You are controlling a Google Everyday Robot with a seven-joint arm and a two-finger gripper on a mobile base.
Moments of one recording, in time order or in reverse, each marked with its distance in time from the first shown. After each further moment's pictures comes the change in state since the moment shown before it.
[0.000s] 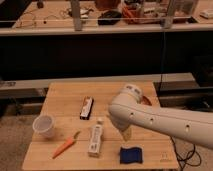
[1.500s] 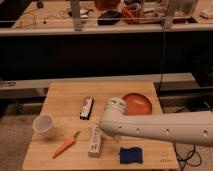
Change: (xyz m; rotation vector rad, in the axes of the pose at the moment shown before) arm -0.040 -0.023 0.064 0.070 0.015 -0.234
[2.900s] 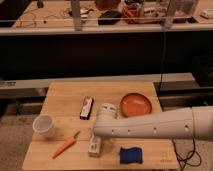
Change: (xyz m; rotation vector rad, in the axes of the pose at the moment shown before) arm -0.022 -0.006 0.042 -0.026 -0.014 -0.117
